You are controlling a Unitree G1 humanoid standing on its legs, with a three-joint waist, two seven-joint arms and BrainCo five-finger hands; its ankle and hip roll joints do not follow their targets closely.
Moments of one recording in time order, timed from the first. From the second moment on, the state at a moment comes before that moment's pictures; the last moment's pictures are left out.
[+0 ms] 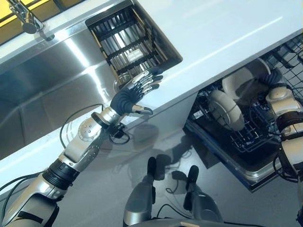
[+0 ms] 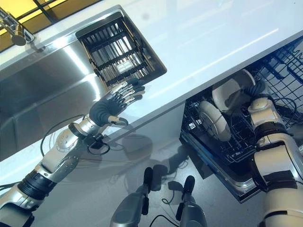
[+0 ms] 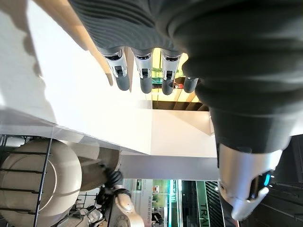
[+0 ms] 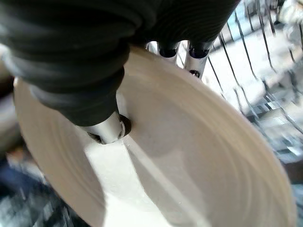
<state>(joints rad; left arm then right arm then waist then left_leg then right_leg) -0.42 0.74 -0.45 -0.12 -0.77 -0.32 -0.26 -1.02 -0.79 0.36 1.12 0.11 0.09 -0.29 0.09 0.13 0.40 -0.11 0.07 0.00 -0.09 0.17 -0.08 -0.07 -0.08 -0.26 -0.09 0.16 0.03</state>
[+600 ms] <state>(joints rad) -0.39 0.75 -0.45 -0.14 -0.76 -0.35 -0.20 -0.94 -0.87 0.27 1.06 0.05 0.08 -0.44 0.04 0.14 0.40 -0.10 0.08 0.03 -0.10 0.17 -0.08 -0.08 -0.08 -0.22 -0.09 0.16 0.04</state>
